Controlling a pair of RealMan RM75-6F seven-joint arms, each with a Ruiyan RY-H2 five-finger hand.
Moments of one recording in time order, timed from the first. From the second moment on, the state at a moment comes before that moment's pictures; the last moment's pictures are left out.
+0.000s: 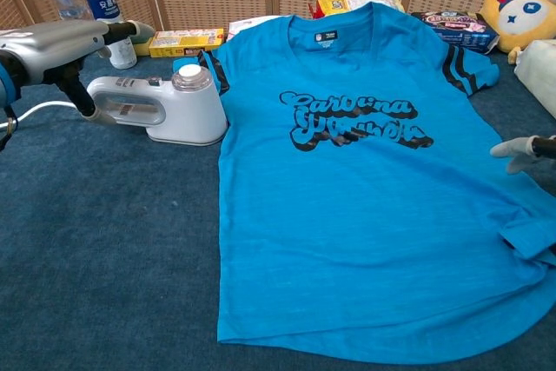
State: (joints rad) left arm -0.67 -1.50 -0.19 -1.41 1.15 1.00 0.30; right arm 0.35 -1.28 -0.07 -1.54 -1.57 1.14 -0.11
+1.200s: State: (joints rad) left arm -0.07 -1.06 0.10 -1.71 1.40 1.55 -0.10; right arm 0.15 -1.21 -0.03 -1.53 -1.55 1.47 -0.01
